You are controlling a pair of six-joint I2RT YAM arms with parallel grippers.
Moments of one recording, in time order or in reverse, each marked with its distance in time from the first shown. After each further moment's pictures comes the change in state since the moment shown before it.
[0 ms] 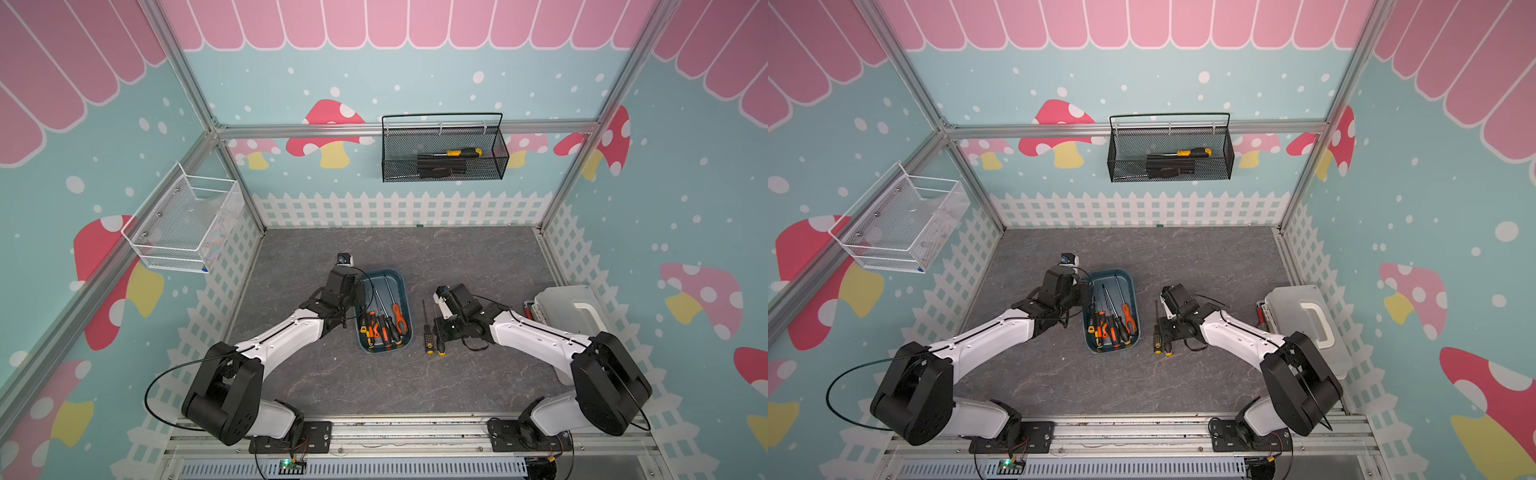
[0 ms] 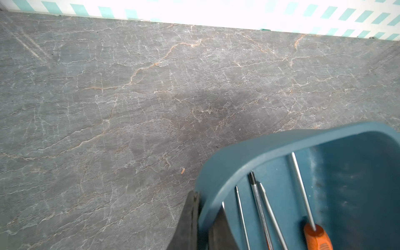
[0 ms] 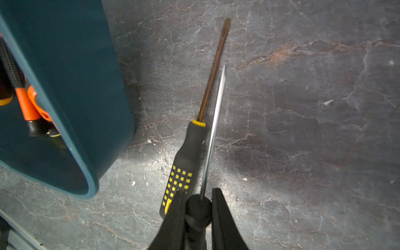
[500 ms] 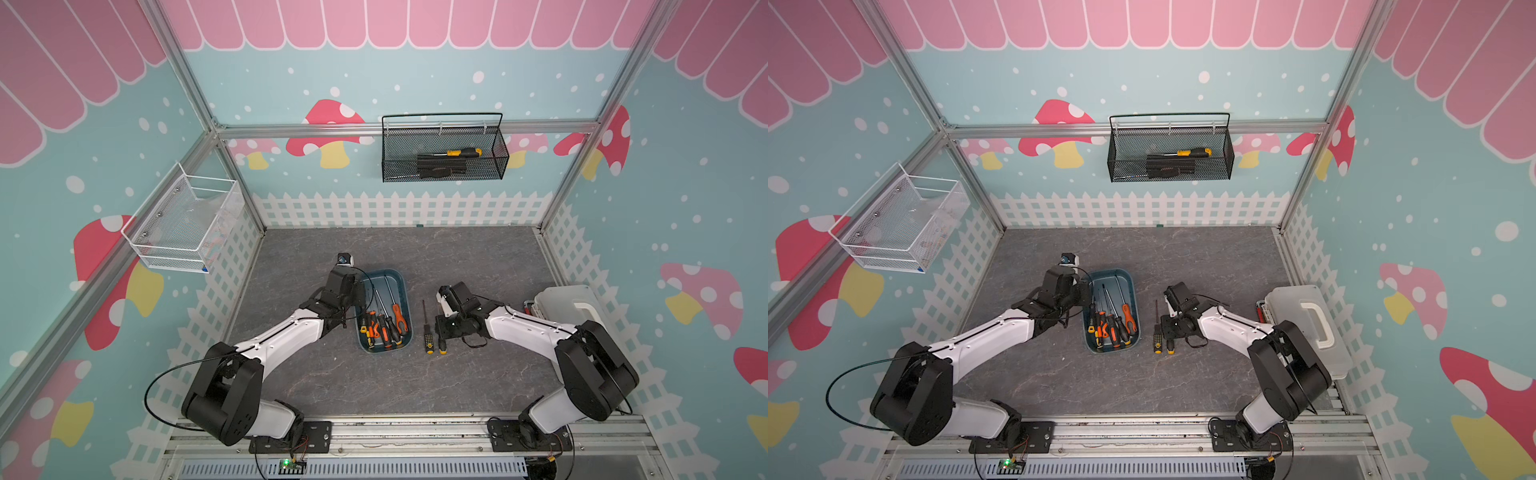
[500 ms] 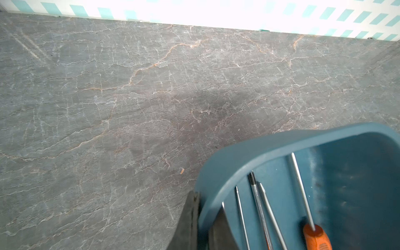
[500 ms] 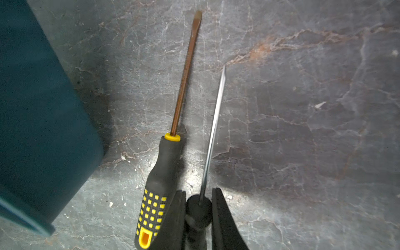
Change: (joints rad) left arm 0.000 -0.002 0.000 0.000 0.000 0.000; right arm -0.047 0.083 0.007 0.030 -0.016 0.006
